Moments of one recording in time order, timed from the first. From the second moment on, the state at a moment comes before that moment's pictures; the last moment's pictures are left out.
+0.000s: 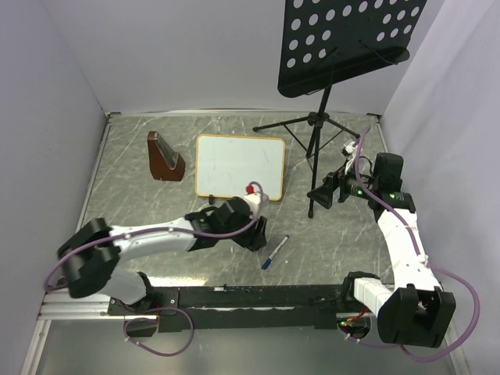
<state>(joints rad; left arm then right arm) -1.02 1.39 0.78 -0.07 0.07 -0.48 -0.12 1.03 0.85 -0.46 -0.96 -0.24</state>
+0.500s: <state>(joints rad) -1.20 1.66 0.98 -0.22 0.00 -0.45 -0.12 1.03 0.85 -0.48 -0.96 -0.26</state>
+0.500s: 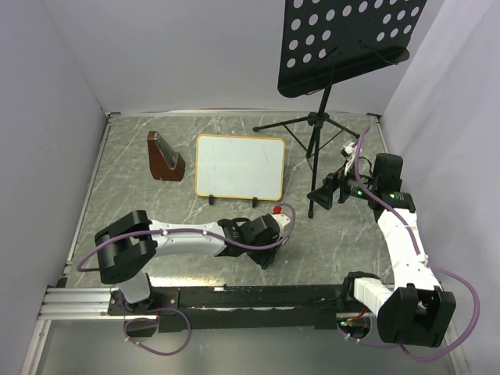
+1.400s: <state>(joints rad) -1.32 1.81 1.11 -0.38 -0.24 -0.53 -0.13 1.03 0.85 -0.49 -0.99 -0.27</state>
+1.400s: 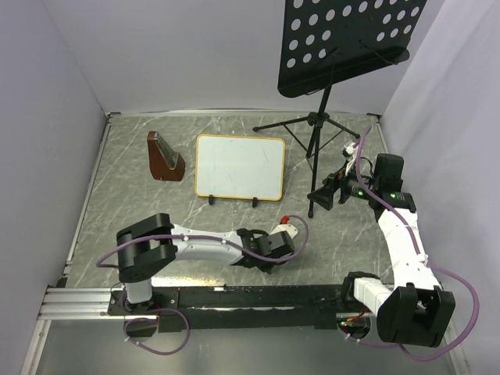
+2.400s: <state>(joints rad) -1.26 1.34 0.81 -0.06 -0.38 -0.30 0.19 1.34 0.87 -0.51 -1.22 -0.20</state>
